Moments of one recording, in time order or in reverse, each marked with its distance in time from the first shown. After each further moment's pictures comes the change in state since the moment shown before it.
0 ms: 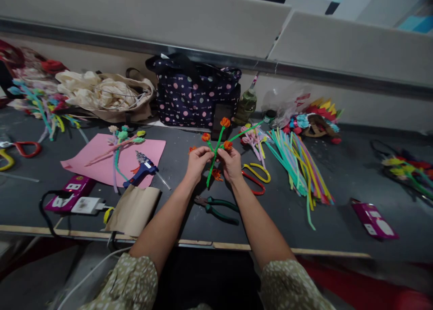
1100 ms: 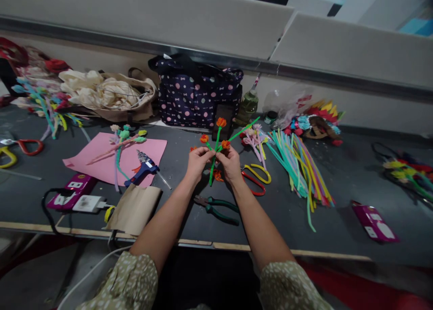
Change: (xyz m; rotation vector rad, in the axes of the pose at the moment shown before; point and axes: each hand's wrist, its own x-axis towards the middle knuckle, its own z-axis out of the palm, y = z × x) left_hand 0.004 -0.007 -0.002 -0.035 0.029 -0.018; right_hand -0.001 0.000 0.001 -0.175 -0.071 -0.040
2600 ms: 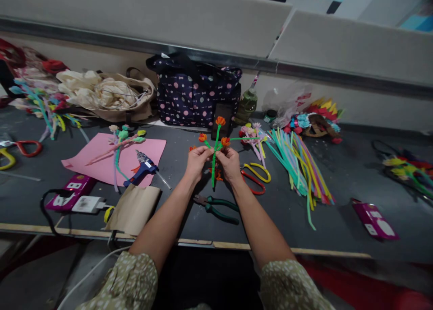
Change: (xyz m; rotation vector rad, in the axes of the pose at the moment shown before) left_hand 0.000 -0.001 0.000 -0.055 -0.026 -0.019; right_hand -0.002 0.003 -0.002 -0.023 0.015 0.039
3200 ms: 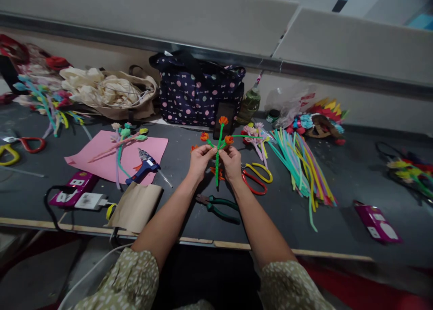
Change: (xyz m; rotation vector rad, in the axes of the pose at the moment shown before) left_hand -0.002 0.000 0.003 0.032 -0.016 0.080; right_hand -0.001 0.000 0.003 -0.030 0.062 -0.105
